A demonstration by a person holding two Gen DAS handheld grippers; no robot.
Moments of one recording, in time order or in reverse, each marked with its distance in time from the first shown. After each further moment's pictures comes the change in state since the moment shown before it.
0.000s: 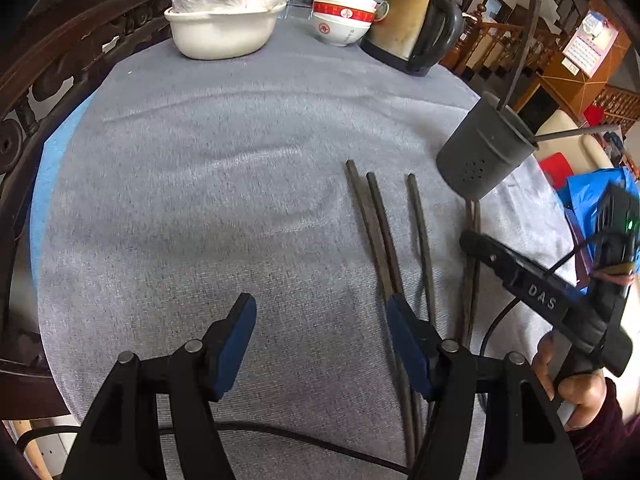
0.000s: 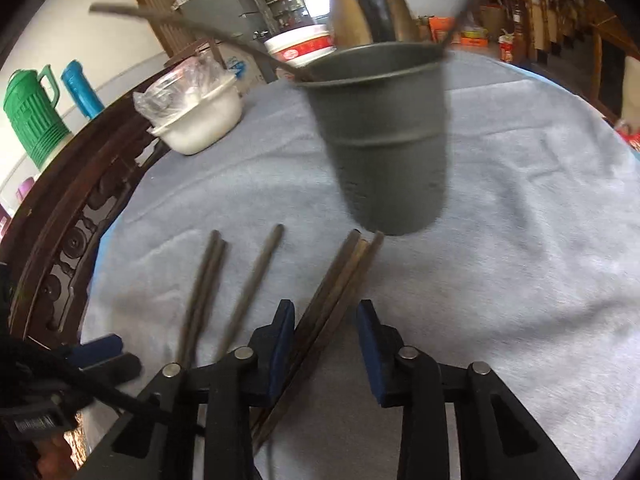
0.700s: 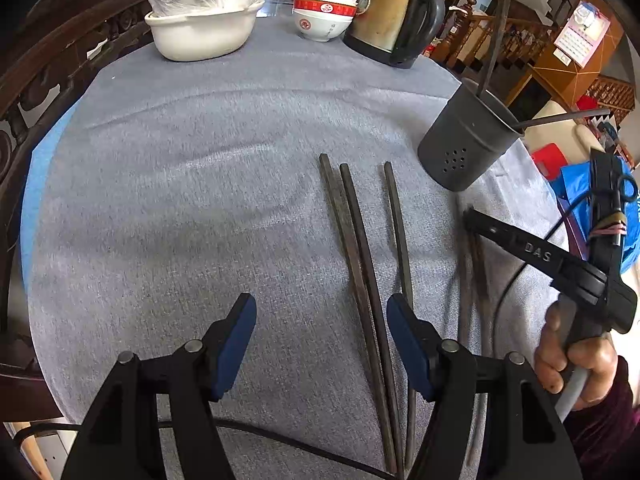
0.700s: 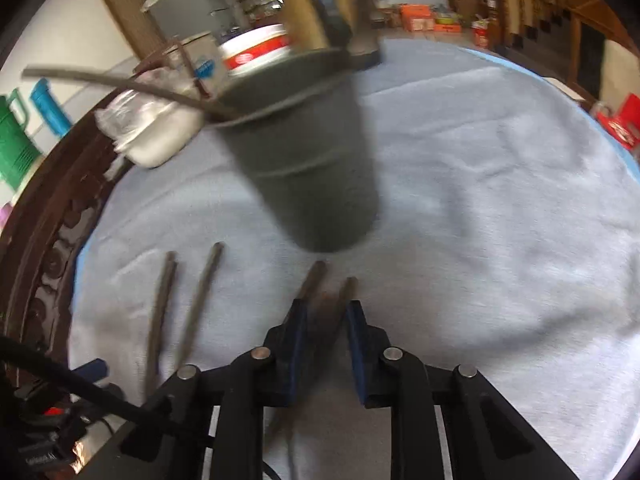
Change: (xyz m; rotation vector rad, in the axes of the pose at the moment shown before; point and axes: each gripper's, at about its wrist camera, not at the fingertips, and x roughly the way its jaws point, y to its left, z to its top) left arm 0.012 -0.020 0.001 0.028 0.020 -0.008; right arm -0.002 -0.019 0.023 0.036 0.037 -0.042
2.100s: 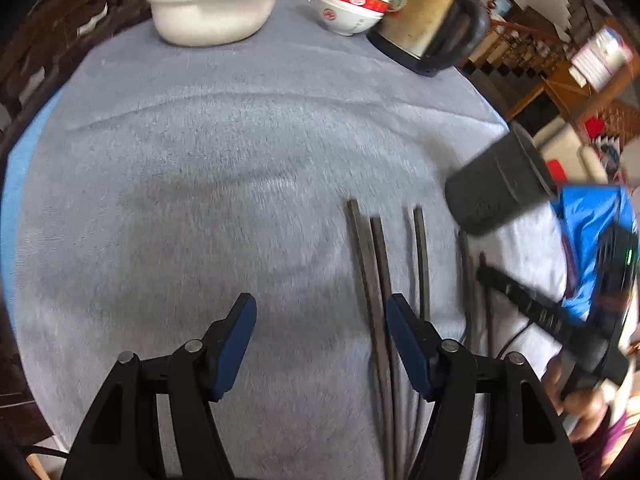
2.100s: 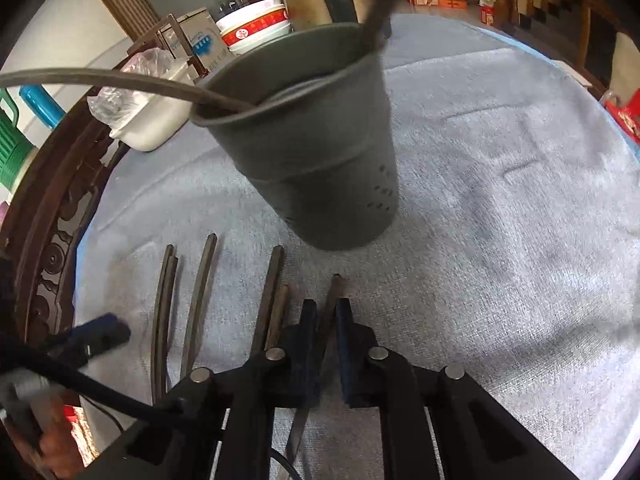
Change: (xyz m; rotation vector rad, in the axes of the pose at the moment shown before) left arm 0.023 0.032 0.058 -0.101 0.082 -0.066; right arm 0.021 0.001 0.017 0.028 0.123 -0.013
